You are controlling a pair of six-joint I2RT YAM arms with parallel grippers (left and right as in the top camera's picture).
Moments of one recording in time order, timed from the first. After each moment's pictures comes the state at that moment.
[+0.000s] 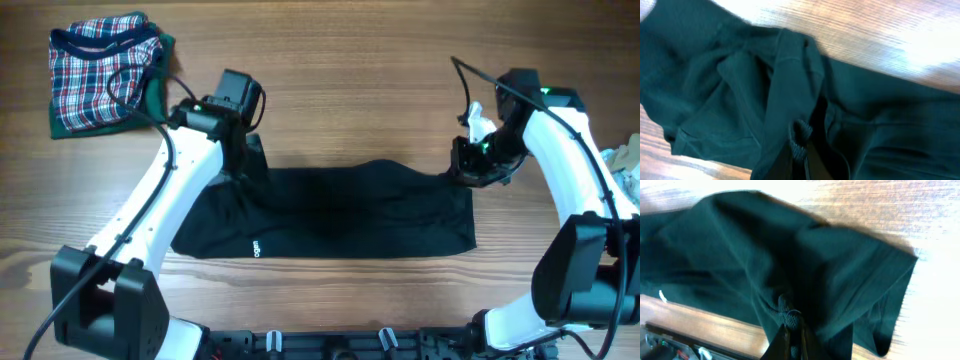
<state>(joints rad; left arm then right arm) -0.31 1.64 1.27 -1.08 -0.06 -0.58 -0.07 1.73 1.27 -1.20 -0.35 0.02</state>
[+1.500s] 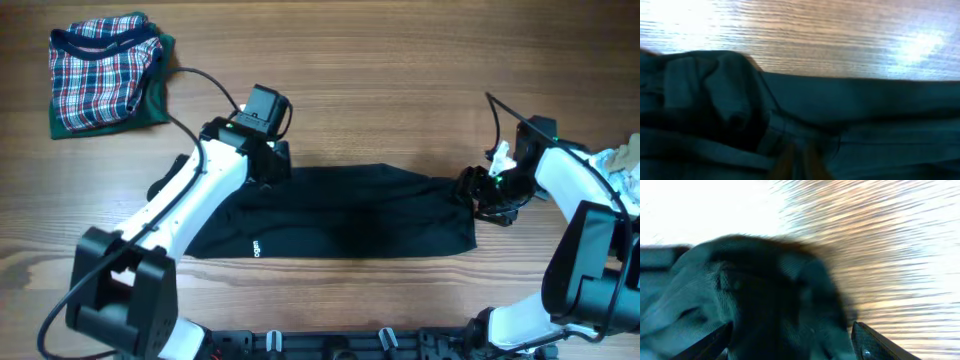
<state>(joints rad) -0.41 1.68 1.17 -0.82 -0.01 -0.50 -0.25 1.73 0.94 -0.86 -0.30 0.16</state>
